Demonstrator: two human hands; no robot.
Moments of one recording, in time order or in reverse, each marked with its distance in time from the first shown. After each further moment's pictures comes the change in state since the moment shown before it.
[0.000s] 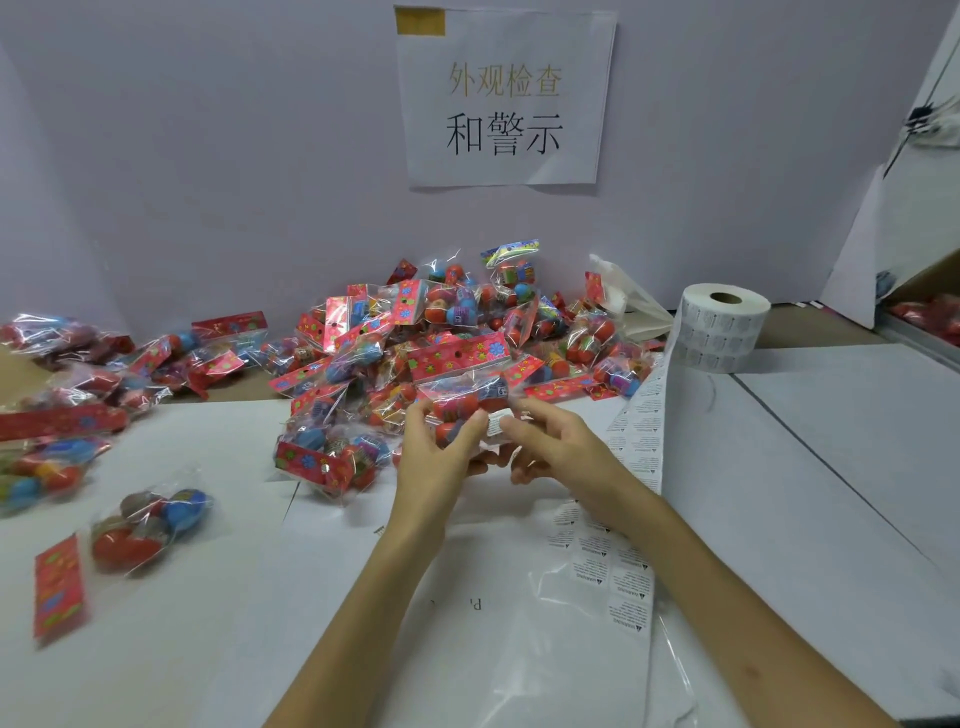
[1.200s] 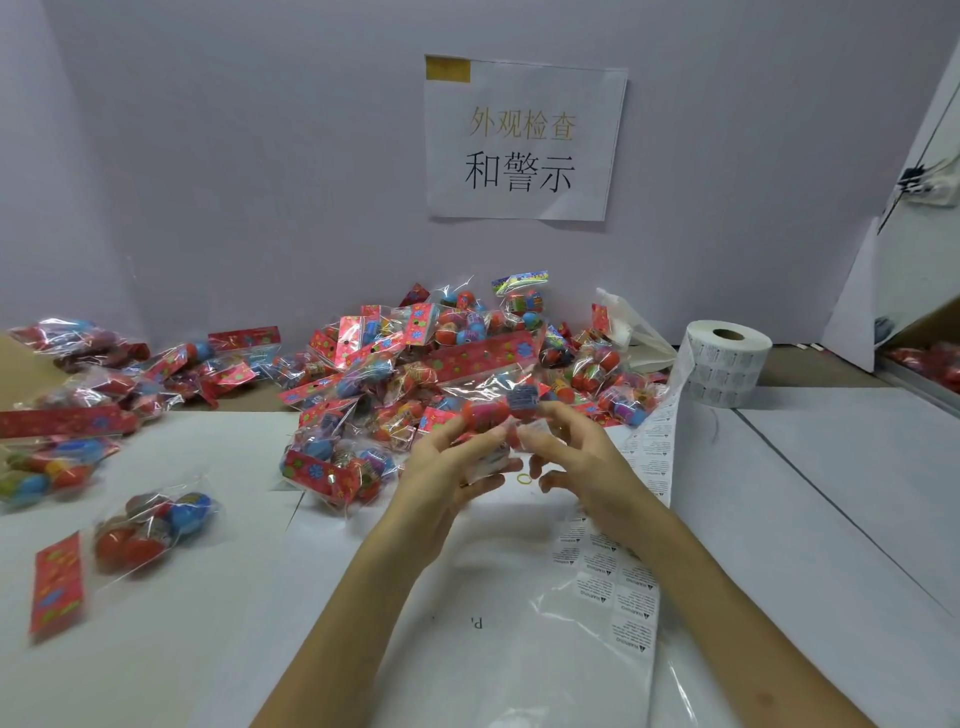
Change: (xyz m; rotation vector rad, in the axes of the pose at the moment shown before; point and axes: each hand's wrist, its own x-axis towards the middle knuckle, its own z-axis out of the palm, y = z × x) left_hand -0.004 0.022 -0.007 -0.189 -0.284 -0.132; right_hand -0.001 -0.006 -0.007 -0.031 0.104 -0.040
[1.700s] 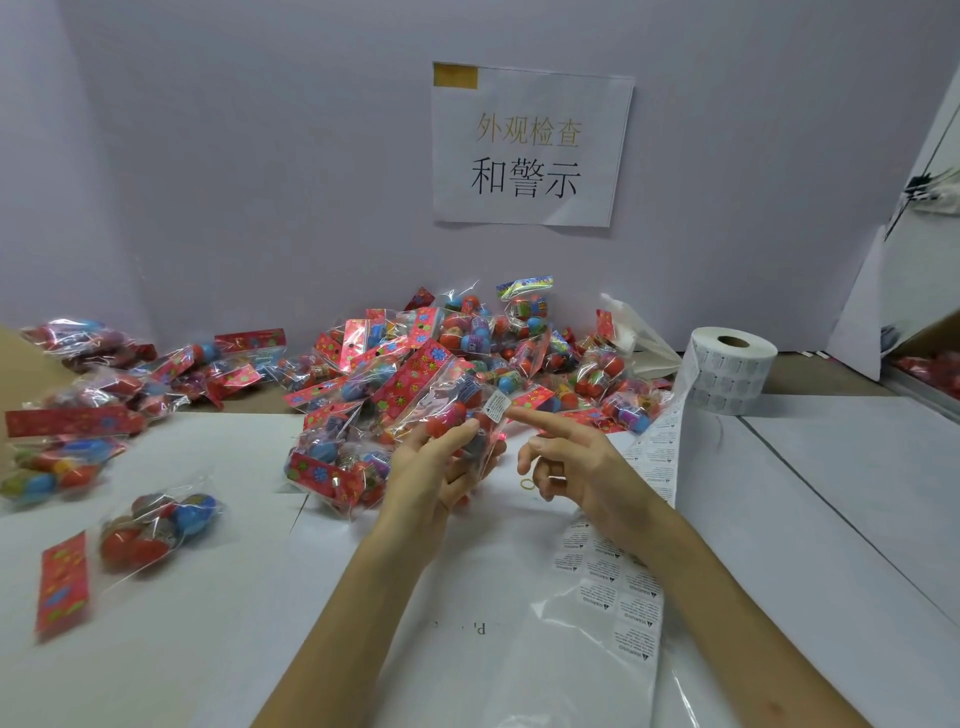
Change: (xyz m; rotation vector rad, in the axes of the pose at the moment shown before) left_hand 0.005 0.003 -0.004 -0.219 0.227 -0.014; right_hand 0.002 -0.003 -0.004 0.150 -0.162 0.058
